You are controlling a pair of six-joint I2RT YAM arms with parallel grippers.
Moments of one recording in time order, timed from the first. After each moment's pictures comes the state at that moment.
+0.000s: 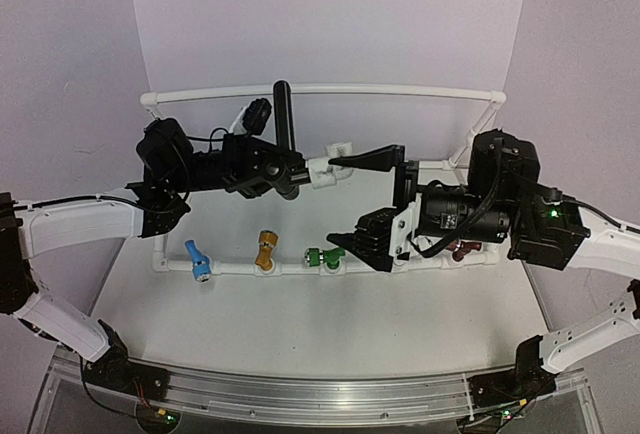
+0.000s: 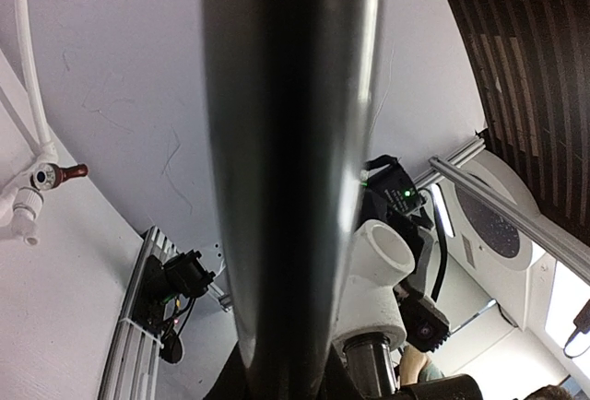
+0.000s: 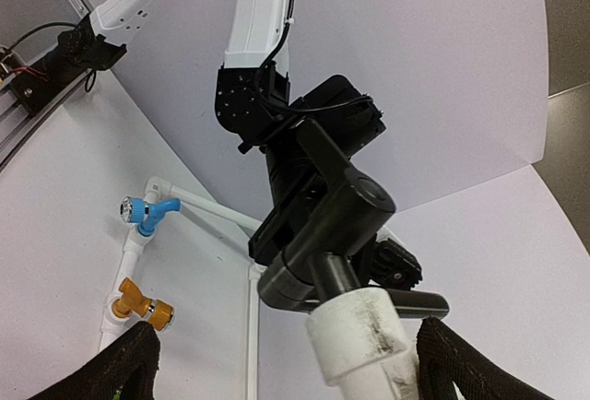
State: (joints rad) left arm -0.75 1.39 0.99 0.77 0.91 -1.28; right arm 1.21 1.17 1.17 -0.10 -0.09 -1.17
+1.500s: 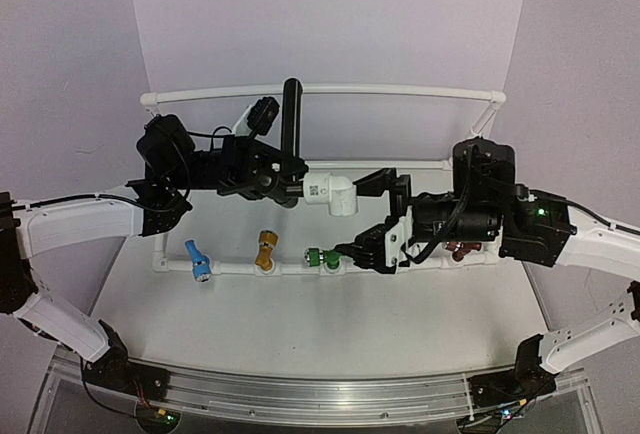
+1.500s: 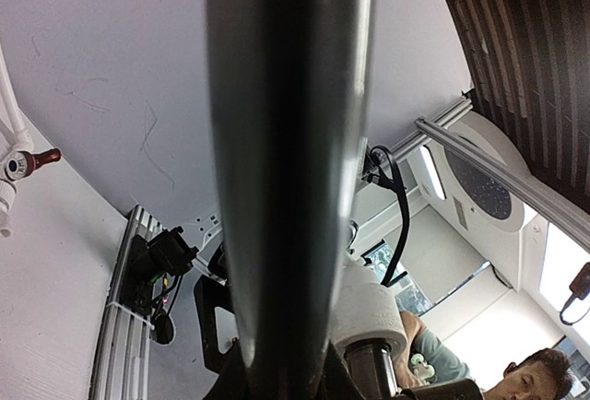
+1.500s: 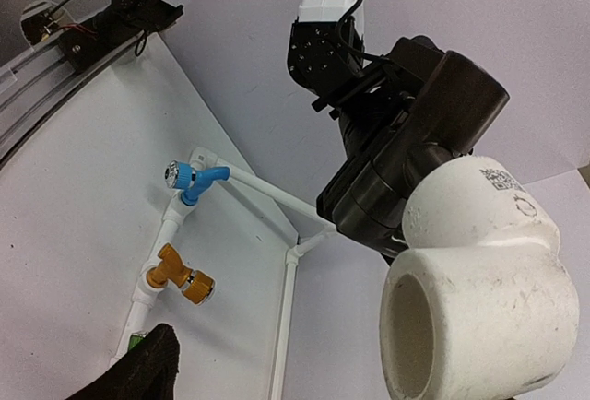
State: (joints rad) left arm -0.77 1.39 1.02 0.75 0.99 -1.25; right arm 1.13 1.19 1.13 -0.17 -0.21 -1.23
